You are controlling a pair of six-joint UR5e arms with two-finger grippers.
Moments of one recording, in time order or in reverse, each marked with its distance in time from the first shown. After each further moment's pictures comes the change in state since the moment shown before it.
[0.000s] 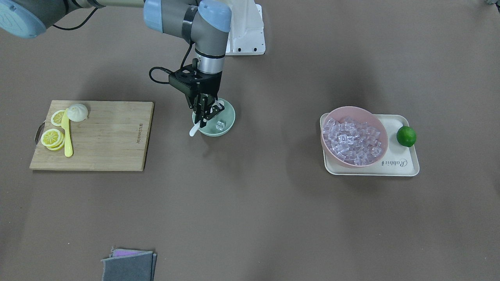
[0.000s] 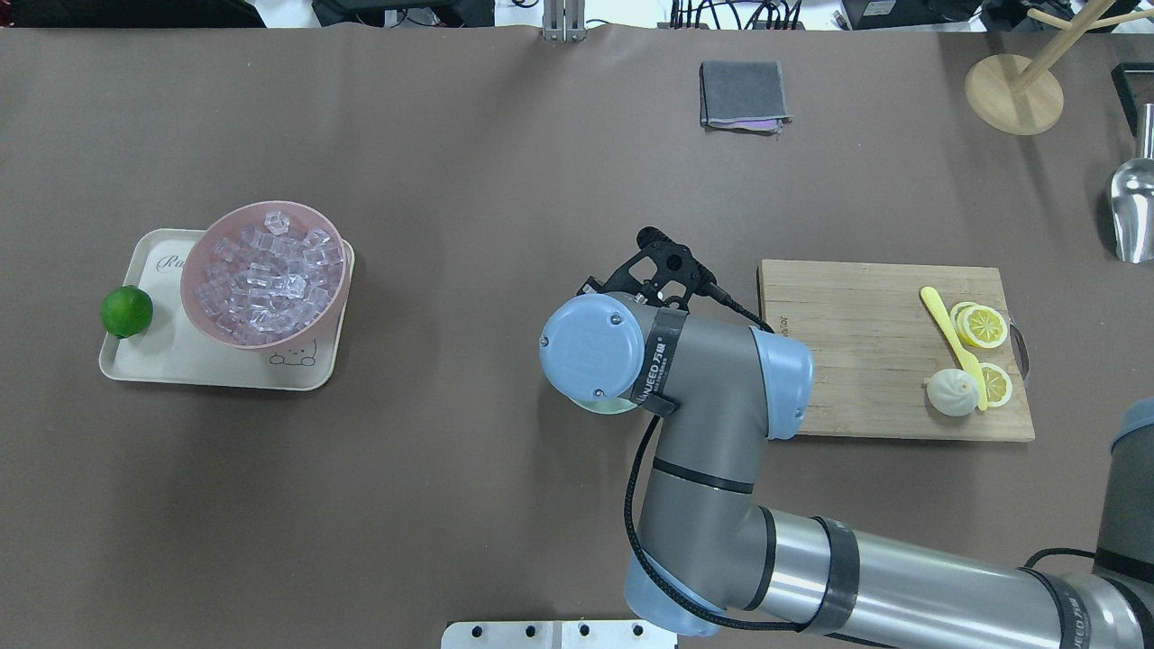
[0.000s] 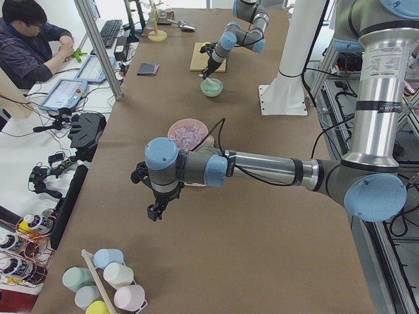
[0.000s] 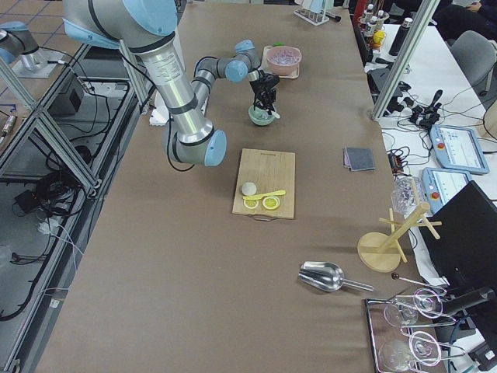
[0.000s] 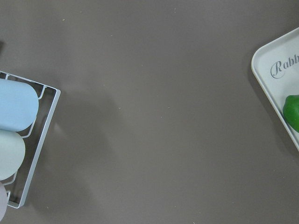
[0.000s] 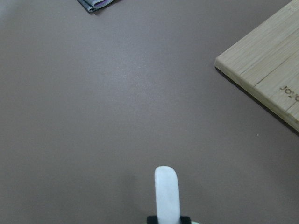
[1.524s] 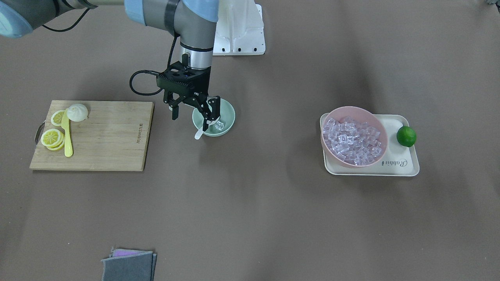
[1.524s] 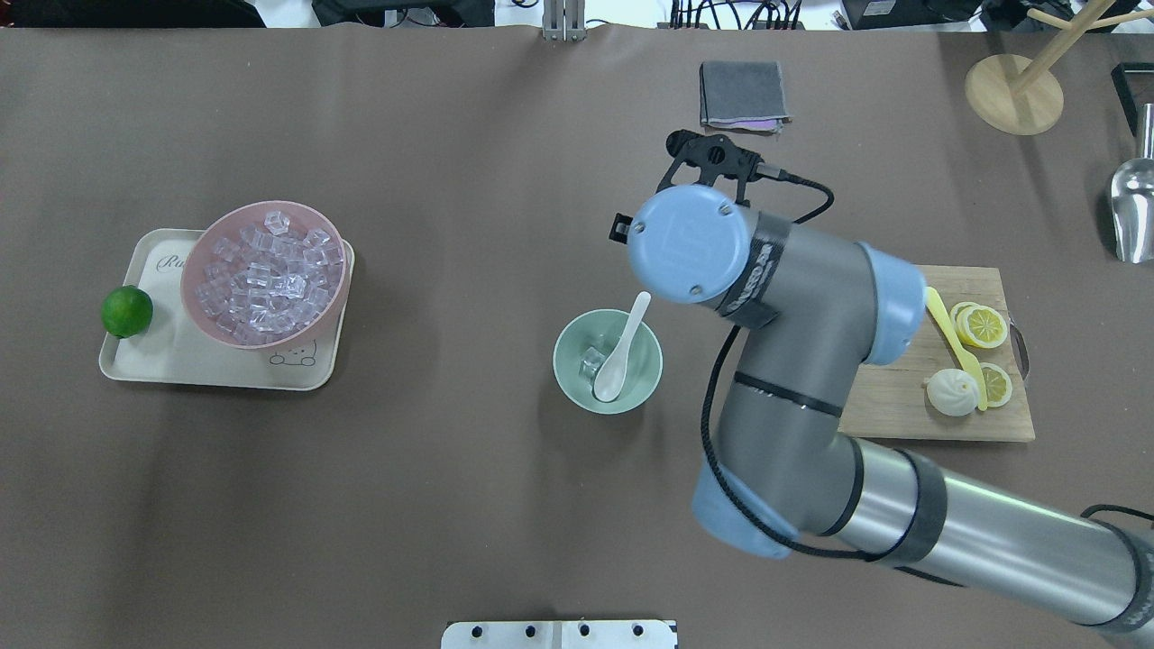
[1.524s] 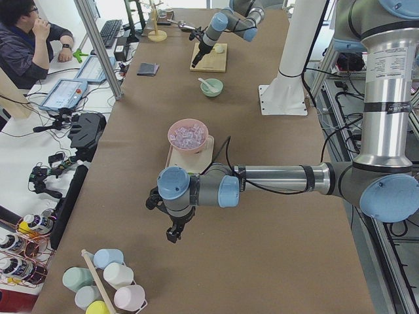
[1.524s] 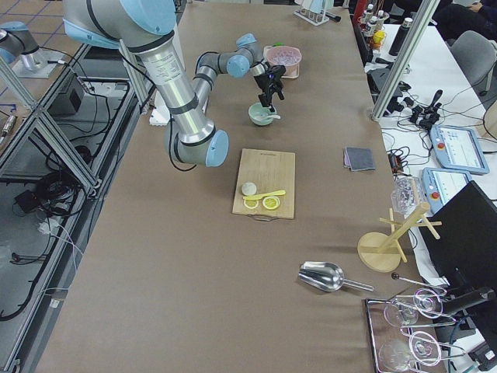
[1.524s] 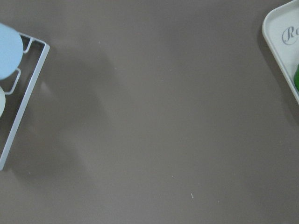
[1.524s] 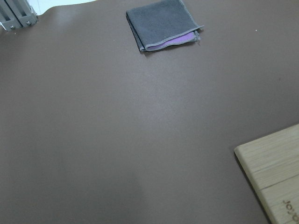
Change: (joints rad) left arm 0.000 0.078 0.058 0.036 -0.023 -0.019; right arm 0.183 -0.088 0.160 0.028 0.151 -0.551
